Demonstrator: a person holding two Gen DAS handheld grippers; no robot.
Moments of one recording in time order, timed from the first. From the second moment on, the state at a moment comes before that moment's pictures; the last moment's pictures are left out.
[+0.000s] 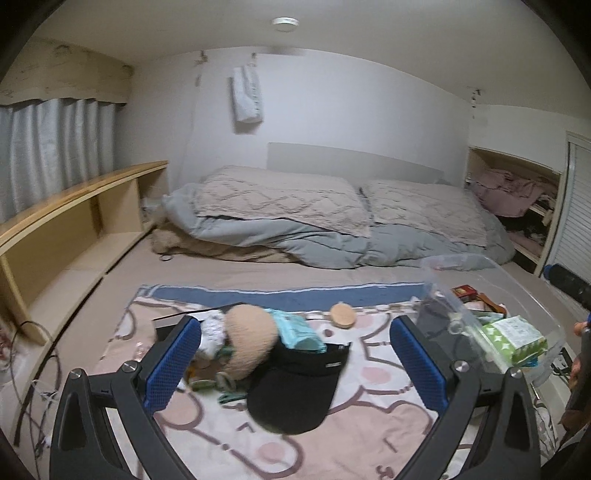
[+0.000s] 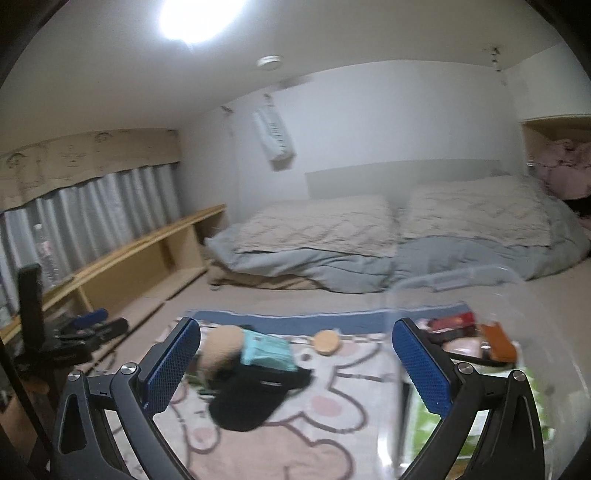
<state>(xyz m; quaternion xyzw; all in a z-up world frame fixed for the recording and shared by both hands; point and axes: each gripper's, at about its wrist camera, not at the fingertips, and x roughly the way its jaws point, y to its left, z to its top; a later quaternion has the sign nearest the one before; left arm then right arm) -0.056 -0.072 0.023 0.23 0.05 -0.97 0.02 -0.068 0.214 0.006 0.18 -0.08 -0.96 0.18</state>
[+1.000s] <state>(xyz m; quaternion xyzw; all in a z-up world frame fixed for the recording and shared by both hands) -0.049 -0.238 -0.043 0.25 0.10 -0.95 0.17 -0.138 0.090 -0.041 0.22 -0.01 -0.95 0.20</state>
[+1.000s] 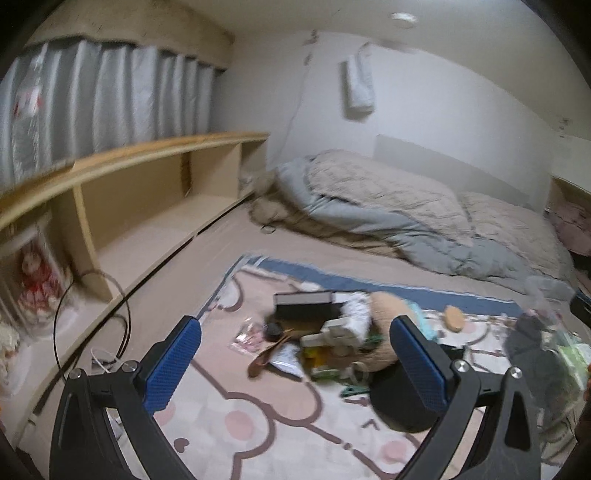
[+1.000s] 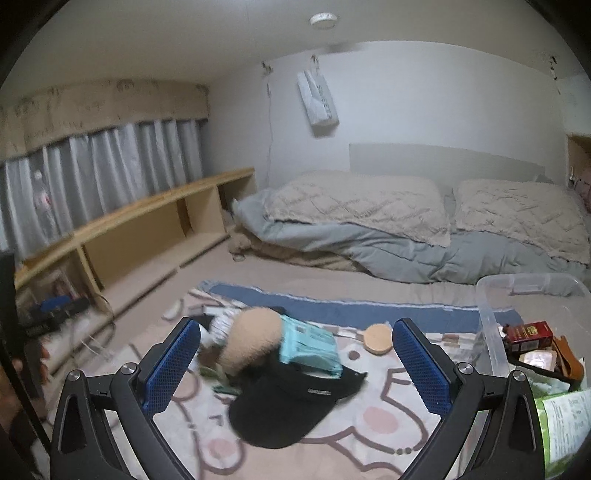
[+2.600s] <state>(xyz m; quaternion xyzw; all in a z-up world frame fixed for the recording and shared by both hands) -0.144 -0.287 -0.257 0.46 0.06 -0.86 0.21 -0.422 0.107 -0.277 0.42 0.04 -0.90 0.10</state>
